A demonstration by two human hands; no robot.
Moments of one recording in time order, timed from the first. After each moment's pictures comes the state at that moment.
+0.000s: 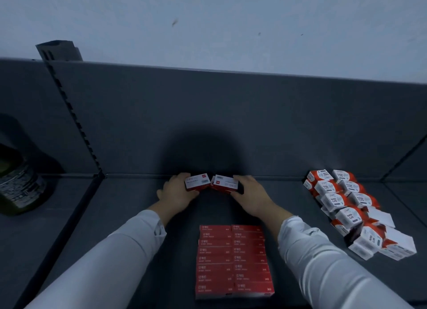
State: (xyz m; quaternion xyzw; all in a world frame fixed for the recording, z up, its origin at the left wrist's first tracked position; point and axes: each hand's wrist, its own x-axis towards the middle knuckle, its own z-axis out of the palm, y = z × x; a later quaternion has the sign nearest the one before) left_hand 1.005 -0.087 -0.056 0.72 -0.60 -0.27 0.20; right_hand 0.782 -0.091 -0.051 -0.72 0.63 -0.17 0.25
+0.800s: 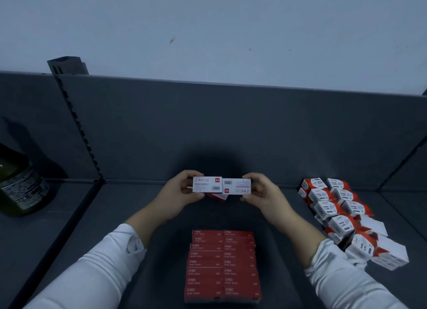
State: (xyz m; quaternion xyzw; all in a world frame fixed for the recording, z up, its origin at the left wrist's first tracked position) left_hand 0.997 -0.049 -0.010 0.49 -0.59 -0.49 0.42; right_hand 0.741 -0.056 -0.010 -0.60 0.48 -0.41 0.49
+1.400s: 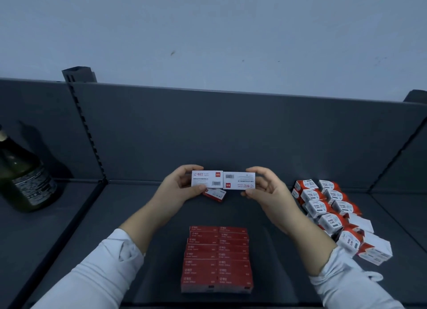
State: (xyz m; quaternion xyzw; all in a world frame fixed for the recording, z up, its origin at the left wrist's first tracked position) left_hand 0.980 -0.016 0.021 0.43 -0.52 -0.53 0.50; right_hand 0.732 -0.020 0.025 -0.57 0.41 -0.47 0.53
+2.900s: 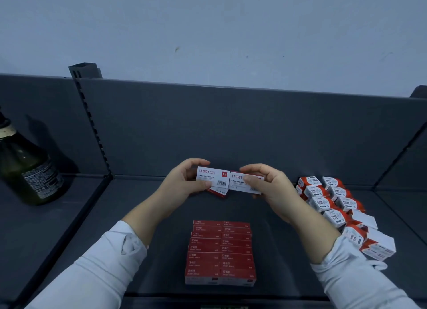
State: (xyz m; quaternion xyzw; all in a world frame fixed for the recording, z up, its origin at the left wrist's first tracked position) left_hand 0.979 -0.007 0.040 0.44 -0.55 -0.53 0.47; right_hand 0.742 -0.015 0.050 -0.60 0.47 -0.41 0.51
